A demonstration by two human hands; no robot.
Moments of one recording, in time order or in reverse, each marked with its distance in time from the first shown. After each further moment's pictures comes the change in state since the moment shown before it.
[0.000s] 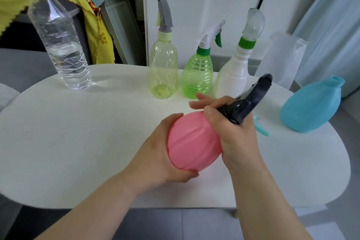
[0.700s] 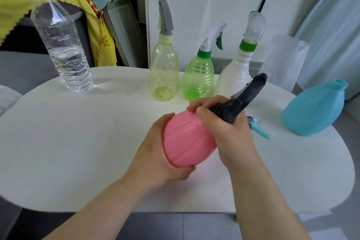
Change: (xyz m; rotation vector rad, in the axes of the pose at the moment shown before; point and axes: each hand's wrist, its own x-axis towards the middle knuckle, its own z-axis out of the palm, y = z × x) left_hand -0.001 -0.002 0.004 -0.044 0.144 -0.070; right_hand 0.008 0.000 0.002 0.032 -0.078 0.006
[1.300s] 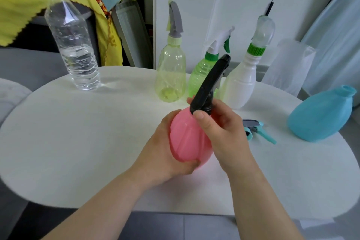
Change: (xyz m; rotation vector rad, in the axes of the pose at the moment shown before) left_hand 0.006 0.010 -0.007 -0.134 -0.082 -0.012; right_hand 0.000 0.011 0.007 -0.127 -0.025 0.029
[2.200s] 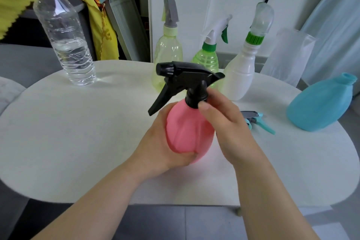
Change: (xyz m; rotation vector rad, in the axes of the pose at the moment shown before) left_hand 0.002 -0.002 -0.002 -0.029 -0.015 -0.014; right_hand -0.001 -0.008 -0.003 0.050 -0.139 0.026
